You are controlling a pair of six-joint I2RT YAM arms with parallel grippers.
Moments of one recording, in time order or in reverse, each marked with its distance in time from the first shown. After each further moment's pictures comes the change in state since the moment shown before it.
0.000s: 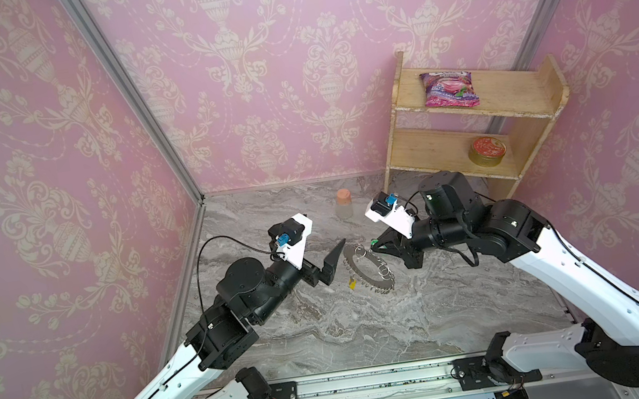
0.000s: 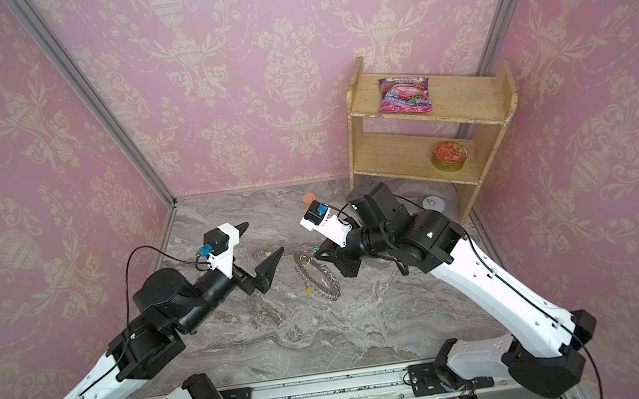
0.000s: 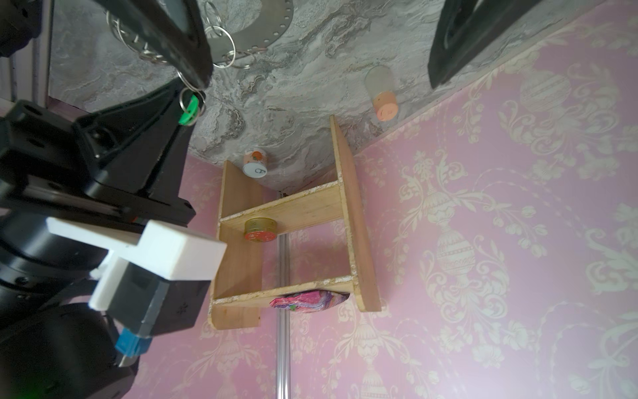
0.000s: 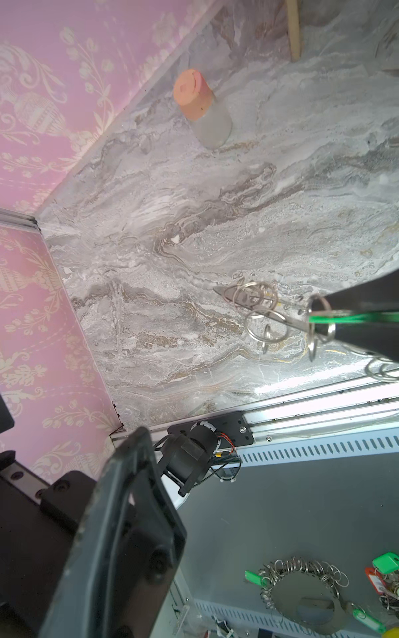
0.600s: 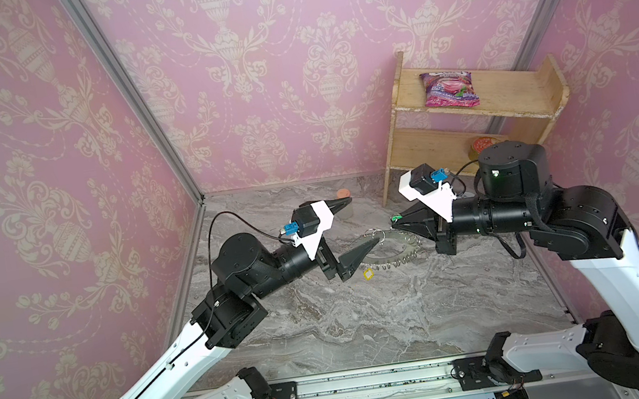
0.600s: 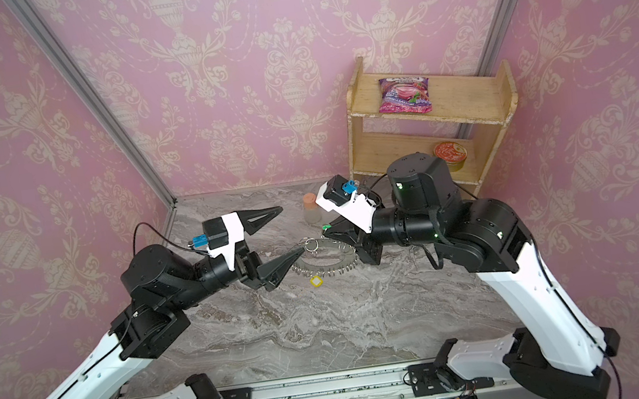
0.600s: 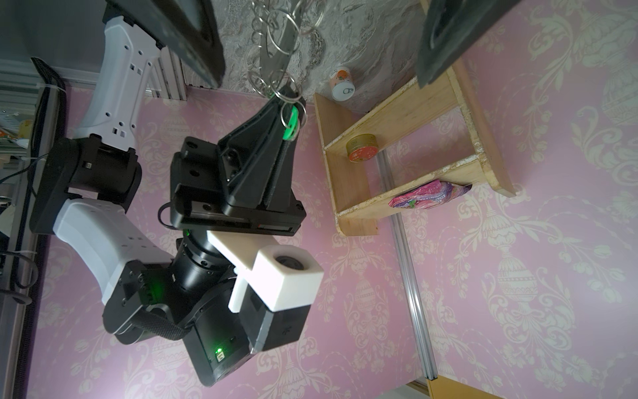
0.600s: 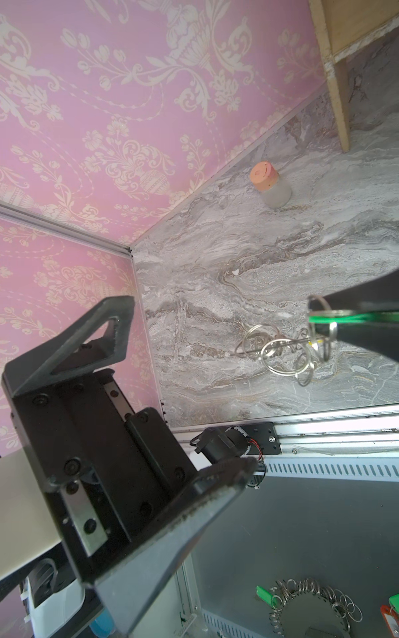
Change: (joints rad) left arm 0.000 0.169 0.226 0.157 0.487 0.028; right arm -0.005 -0.008 0.413 -0.211 0.041 -0.146
